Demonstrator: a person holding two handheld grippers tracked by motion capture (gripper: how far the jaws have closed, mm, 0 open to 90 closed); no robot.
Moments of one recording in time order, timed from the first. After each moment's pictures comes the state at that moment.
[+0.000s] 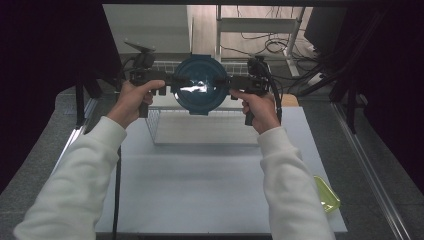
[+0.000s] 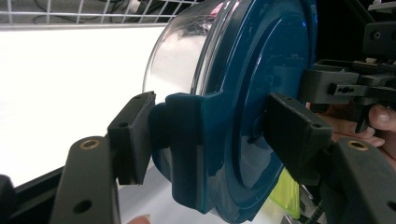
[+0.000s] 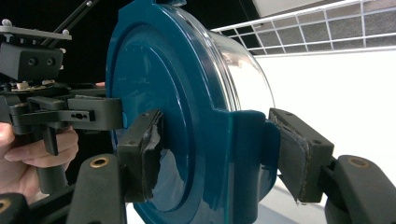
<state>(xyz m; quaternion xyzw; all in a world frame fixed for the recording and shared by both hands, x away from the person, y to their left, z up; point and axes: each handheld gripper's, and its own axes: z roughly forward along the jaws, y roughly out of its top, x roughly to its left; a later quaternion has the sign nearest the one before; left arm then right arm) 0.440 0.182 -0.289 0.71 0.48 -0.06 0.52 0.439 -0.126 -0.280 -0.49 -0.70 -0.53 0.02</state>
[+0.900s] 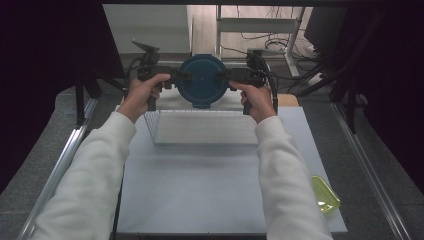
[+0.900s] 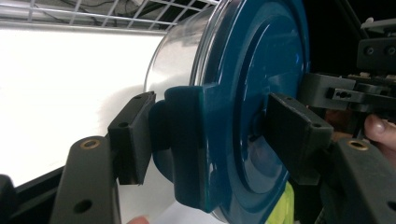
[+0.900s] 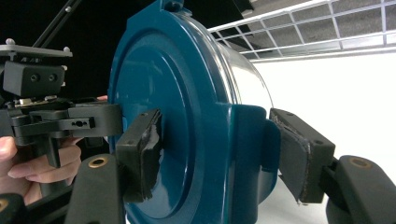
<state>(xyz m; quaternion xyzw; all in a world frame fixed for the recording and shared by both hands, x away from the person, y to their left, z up) 0.484 0.183 -0.313 0.67 0.52 -0.10 0.52 0.487 -0.125 -0.295 -0.53 -0.68 -0.51 0.05</state>
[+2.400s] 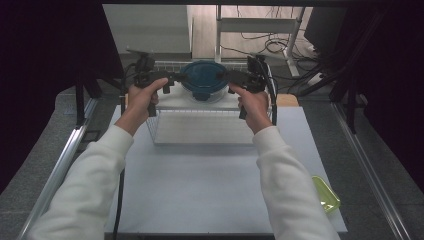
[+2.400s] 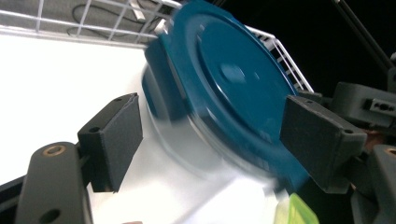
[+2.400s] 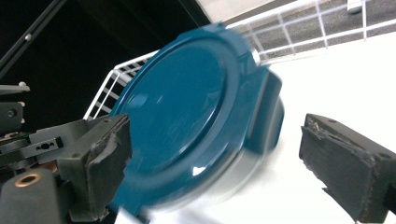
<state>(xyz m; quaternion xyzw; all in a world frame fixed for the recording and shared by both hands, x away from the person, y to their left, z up) 0.447 0.186 -0.320 0.65 0.52 -0.03 0.55 0.461 -0.122 -0.295 -0.58 -0.64 -0.50 -0.02</state>
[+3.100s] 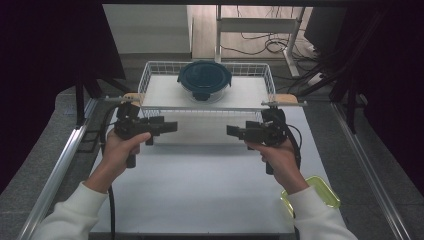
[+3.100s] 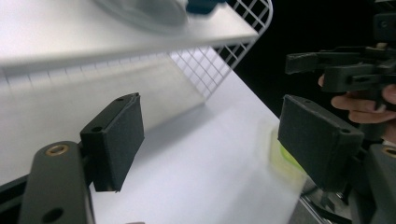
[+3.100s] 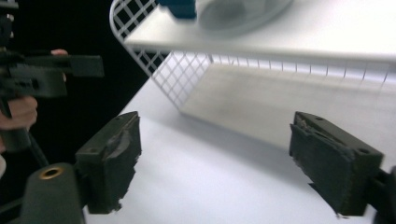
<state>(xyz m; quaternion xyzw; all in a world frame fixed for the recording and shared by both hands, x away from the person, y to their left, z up) 0.321 0.193 -0.358 0.71 0.45 -0.01 0.54 0.339 -0.171 -0.332 -0.45 -0.75 -0.48 -0.04</state>
